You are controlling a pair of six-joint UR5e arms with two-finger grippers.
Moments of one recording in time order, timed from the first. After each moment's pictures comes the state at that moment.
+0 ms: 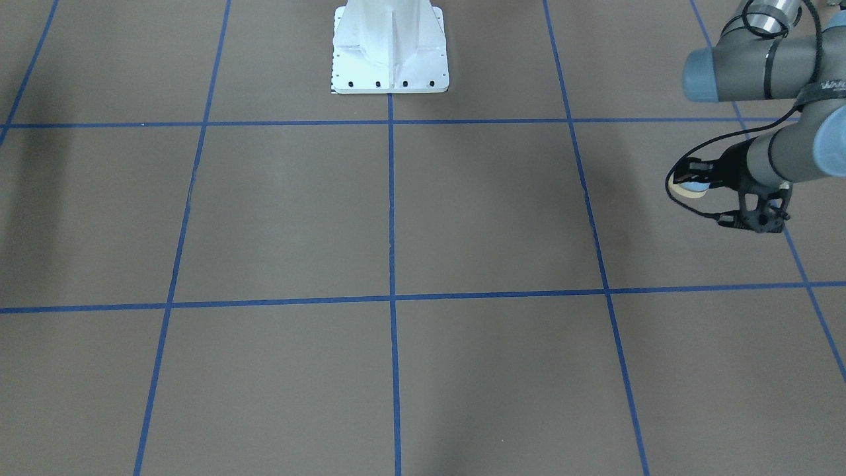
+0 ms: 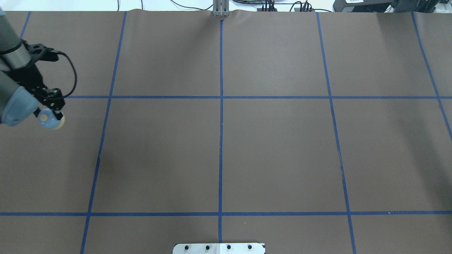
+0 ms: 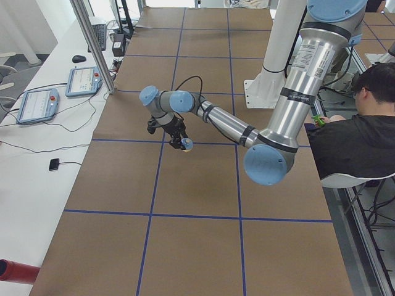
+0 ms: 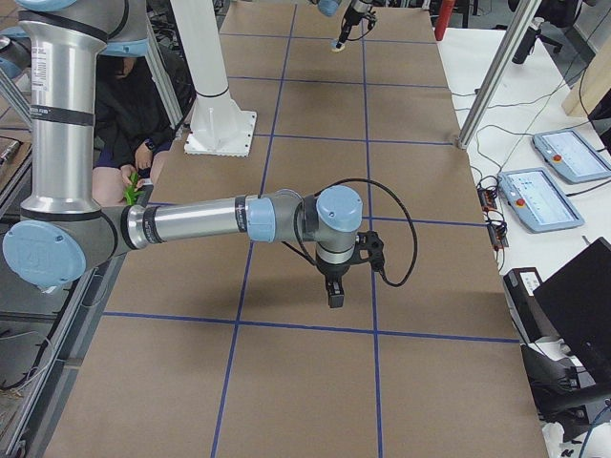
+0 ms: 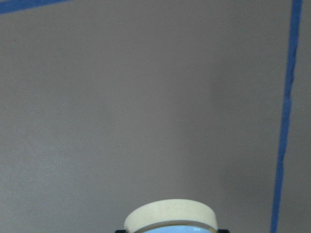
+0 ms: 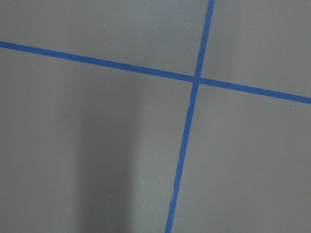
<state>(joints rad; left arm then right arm) -1.03 -1.99 -1.65 -1.08 -2.41 -0.28 1.54 -1.67 1.83 -1.69 2.34 -0.12</state>
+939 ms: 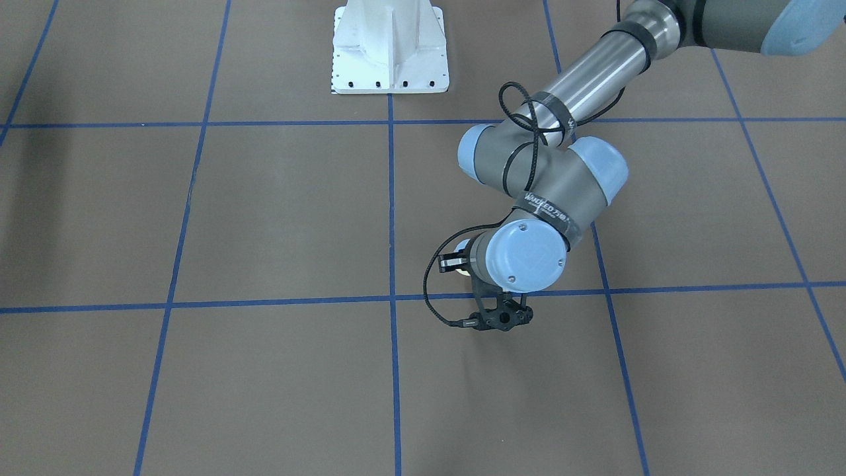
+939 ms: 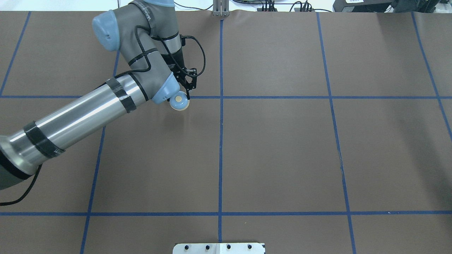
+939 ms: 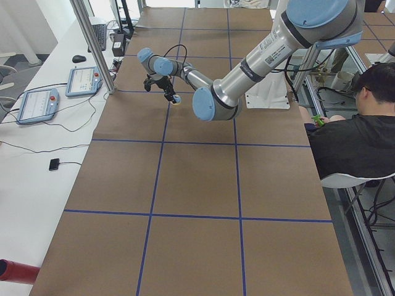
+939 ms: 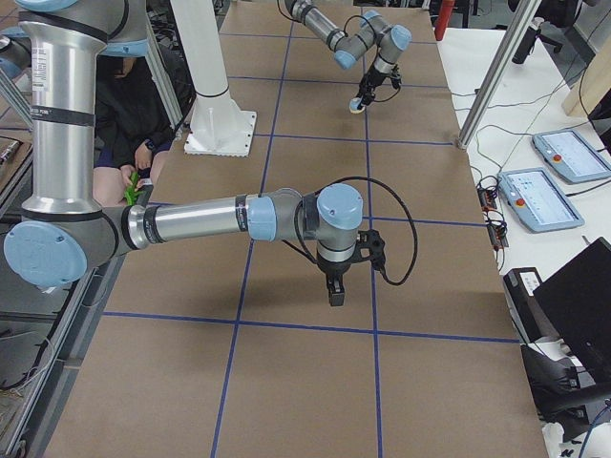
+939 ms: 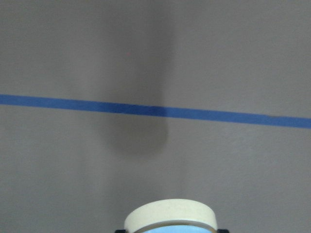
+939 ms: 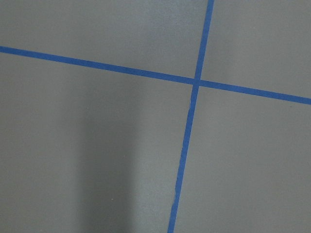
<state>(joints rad) -0.80 -2.60 -1.01 -1.46 -2.42 -0.91 1.54 -1.66 1.84 -1.69 2.34 -0.10</state>
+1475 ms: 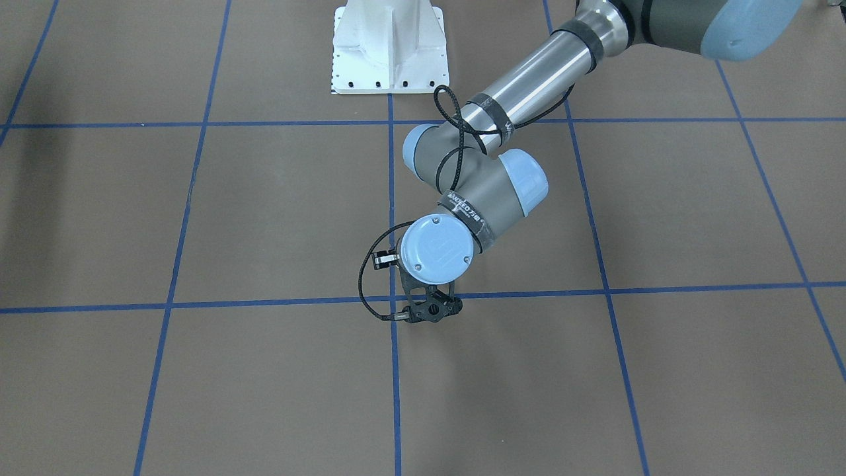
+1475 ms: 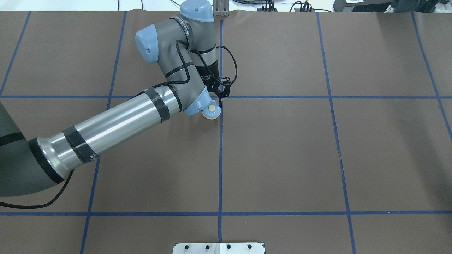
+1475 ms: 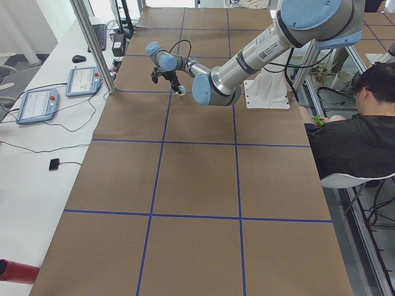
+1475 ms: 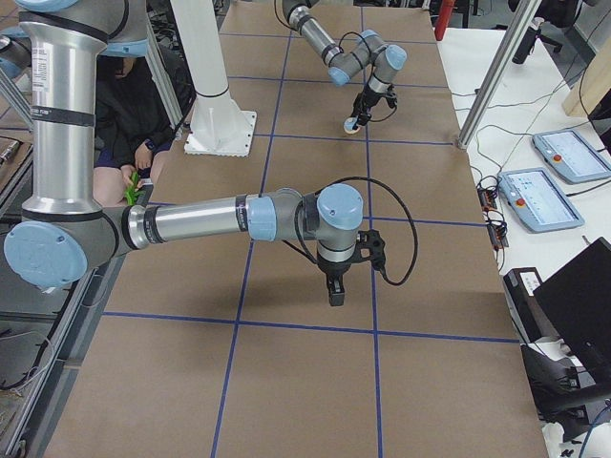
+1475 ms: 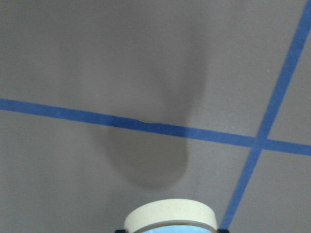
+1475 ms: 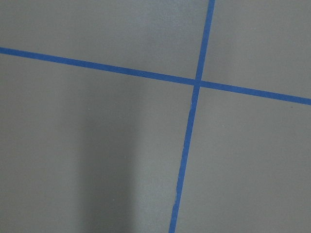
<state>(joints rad) -0.72 -2.71 -0.85 -1.64 -2.41 -1.09 1.54 -1.66 1.84 -1.69 2.34 -0.10</state>
